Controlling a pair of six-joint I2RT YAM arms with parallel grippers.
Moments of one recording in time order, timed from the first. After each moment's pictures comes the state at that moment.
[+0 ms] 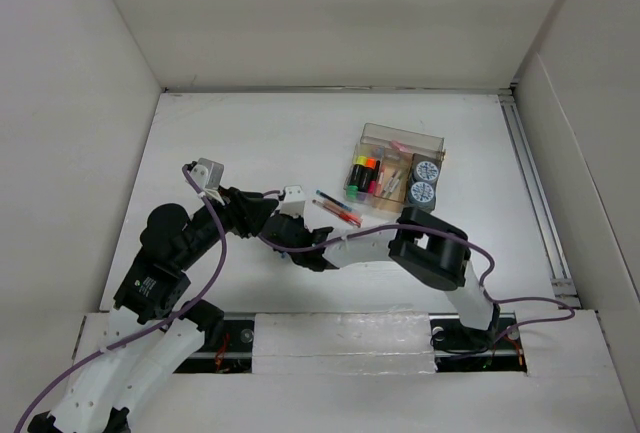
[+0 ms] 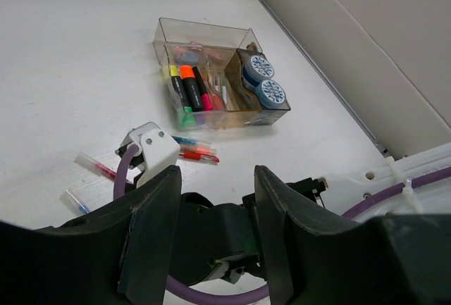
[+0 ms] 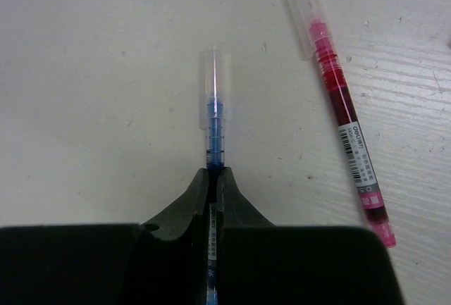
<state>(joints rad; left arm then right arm) -0.50 0.49 0.76 -0.37 0.19 -0.42 1.19 2.11 1.32 0.09 0.60 0.78</state>
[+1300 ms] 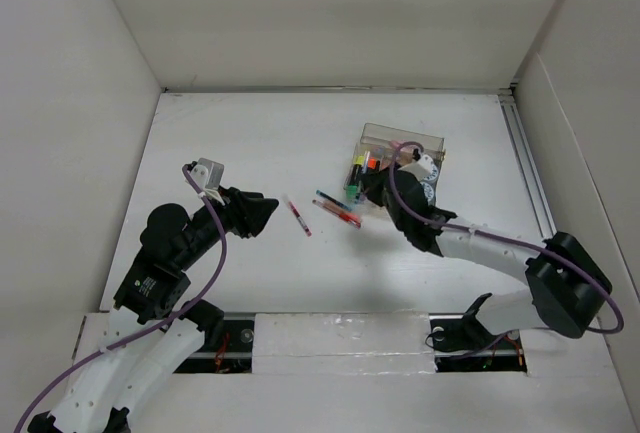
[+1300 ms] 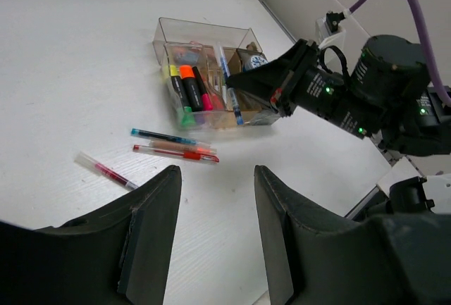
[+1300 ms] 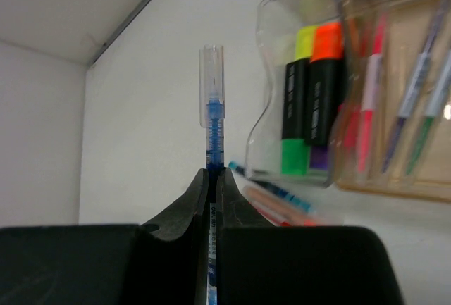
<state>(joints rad) -0.50 0.49 0.76 -0.37 0.19 -0.42 0.79 1.35 0.71 0.31 0.53 1.01</state>
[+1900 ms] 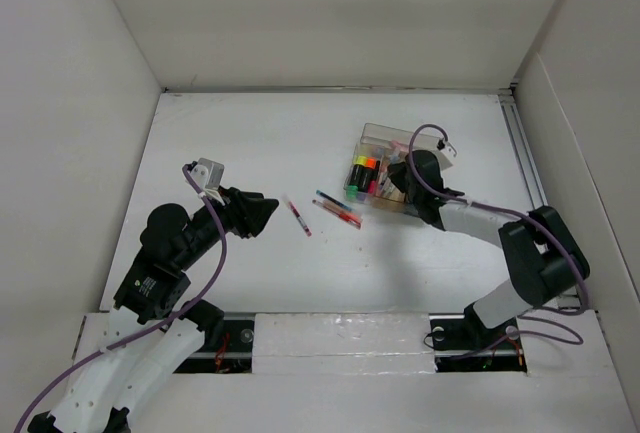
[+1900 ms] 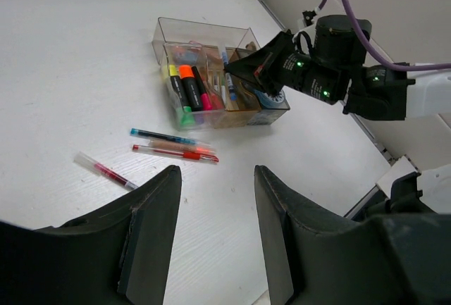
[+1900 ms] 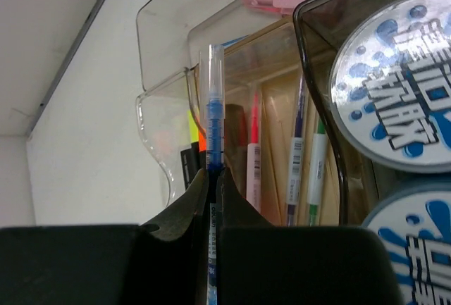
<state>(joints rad) -0.50 0.49 0.76 -0.37 0.20 -0.42 0.46 1.52 0.73 0.32 0.38 1.05</state>
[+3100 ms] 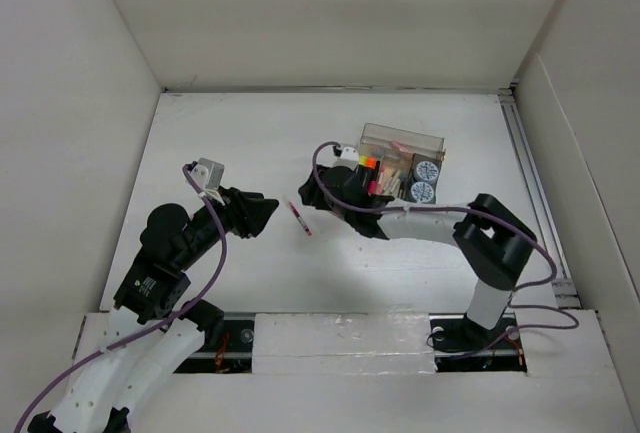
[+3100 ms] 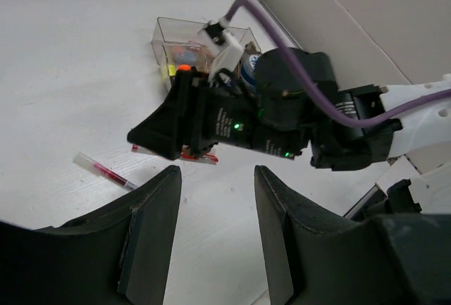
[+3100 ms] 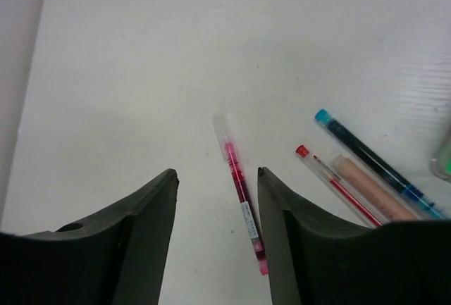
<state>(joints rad) -0.50 0.49 0.76 -0.37 0.20 -0.42 0.90 1.75 1.04 0.28 0.35 0.81</state>
